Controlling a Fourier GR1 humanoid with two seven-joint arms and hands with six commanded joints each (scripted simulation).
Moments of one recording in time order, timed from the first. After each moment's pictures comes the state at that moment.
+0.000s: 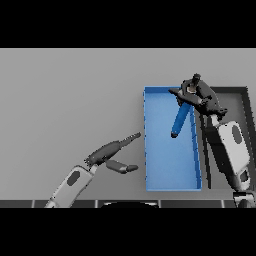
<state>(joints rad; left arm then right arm) -0.20 0.19 -0.55 -1.61 -0.06 -0.30 0.08 -0.60 -0.55 0.17 -1.47 -0.82 -0.08 0.56</state>
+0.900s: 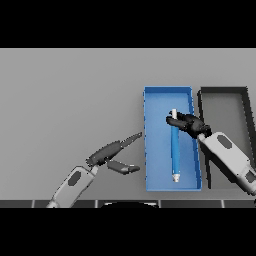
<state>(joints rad) -0.20 0.18 -0.56 -1.62 -0.06 -0.29 0.10 -0.63 -0.78 0.79 -1.31 -0.95 -0.14 0.61</state>
